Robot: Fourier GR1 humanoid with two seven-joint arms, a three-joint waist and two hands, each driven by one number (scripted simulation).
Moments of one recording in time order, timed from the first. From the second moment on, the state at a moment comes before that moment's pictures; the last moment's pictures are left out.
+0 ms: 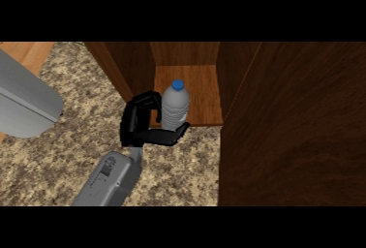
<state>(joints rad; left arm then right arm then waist) -0.39 0.00 -0.26 -1.20 0.31 0.33 -0.31 0.88 -0.29 -0.36 -2.36 -0.65 0.54 -0.19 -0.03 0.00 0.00</state>
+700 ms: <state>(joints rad) -0.69 0.00 -0.26 -0.87 0.31 0.50 -0.26 0.84 -0.32 -0.35 -2.35 -0.69 0.52 -0.16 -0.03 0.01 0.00</state>
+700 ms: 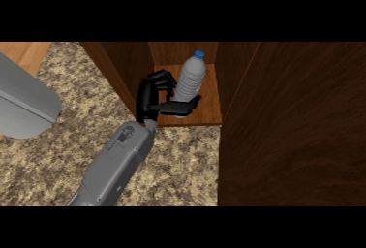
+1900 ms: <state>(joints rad) -1.10 0.02 -0.16 -0.26 0.36 0.56 -0.45 0.82 -0.34 -0.34 -2.33 -0.74 0.56 -0.18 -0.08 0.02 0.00</state>
